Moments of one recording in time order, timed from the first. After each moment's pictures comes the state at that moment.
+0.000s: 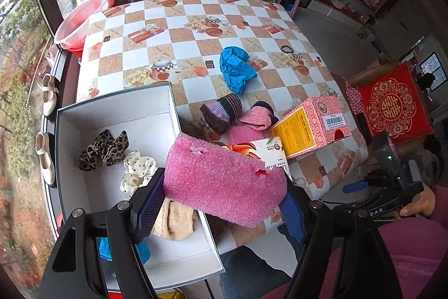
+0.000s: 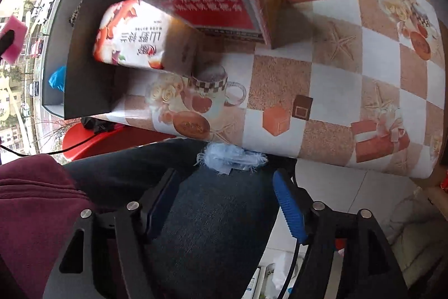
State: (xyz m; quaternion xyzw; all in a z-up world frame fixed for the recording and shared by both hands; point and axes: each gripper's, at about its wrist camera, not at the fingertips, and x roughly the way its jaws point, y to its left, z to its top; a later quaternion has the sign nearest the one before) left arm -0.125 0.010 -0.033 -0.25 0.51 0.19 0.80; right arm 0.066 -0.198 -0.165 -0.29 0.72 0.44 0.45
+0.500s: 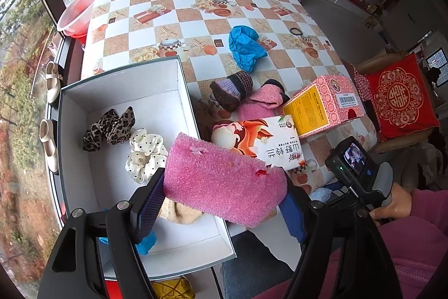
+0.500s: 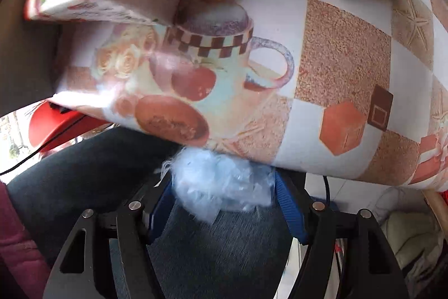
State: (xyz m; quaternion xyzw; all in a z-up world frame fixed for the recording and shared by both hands) left arm -0.137 0.009 -0.052 -0.25 0.55 0.19 0.78; right arm 0.015 -0.167 -0.248 -0.38 0.74 0.38 0.42
